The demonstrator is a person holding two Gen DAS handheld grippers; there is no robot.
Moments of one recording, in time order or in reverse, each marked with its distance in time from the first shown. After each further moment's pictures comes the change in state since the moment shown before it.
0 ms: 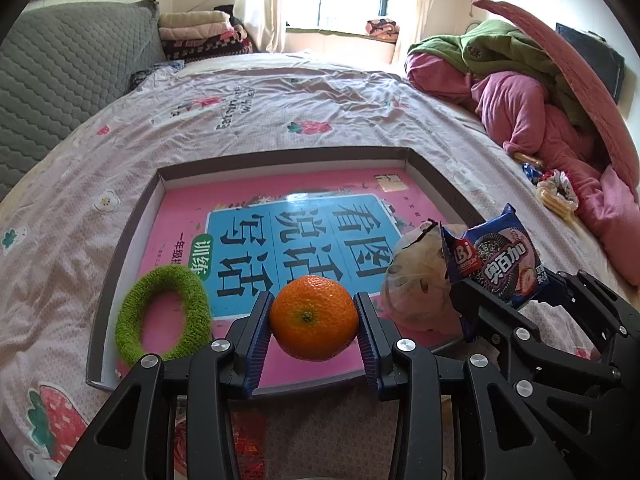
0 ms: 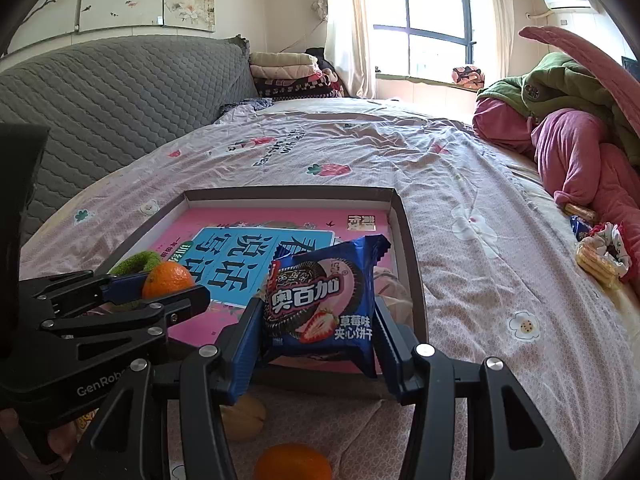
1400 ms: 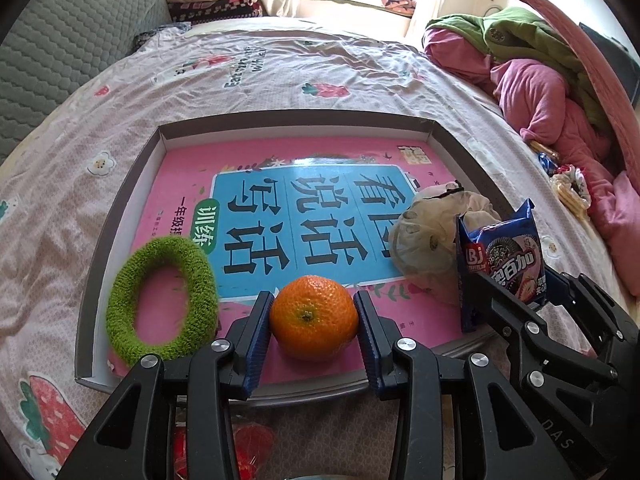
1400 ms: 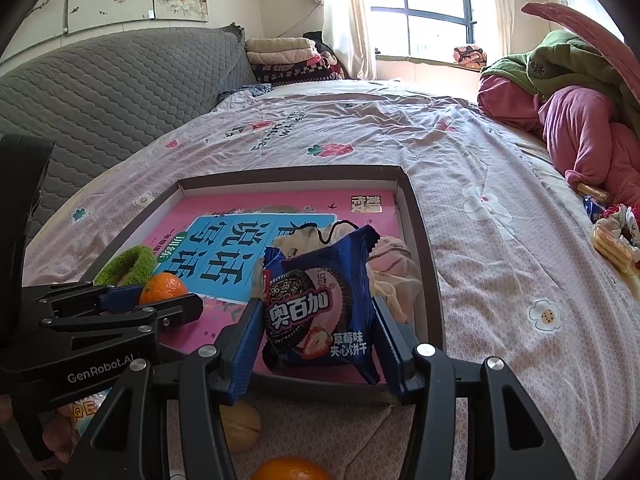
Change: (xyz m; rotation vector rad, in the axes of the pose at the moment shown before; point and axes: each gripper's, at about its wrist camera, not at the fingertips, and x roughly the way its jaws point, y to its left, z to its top) left arm 0.023 0.016 0.003 -0.056 0.127 0.001; right arm 0.023 -0.006 0.000 0.032 0.063 0.025
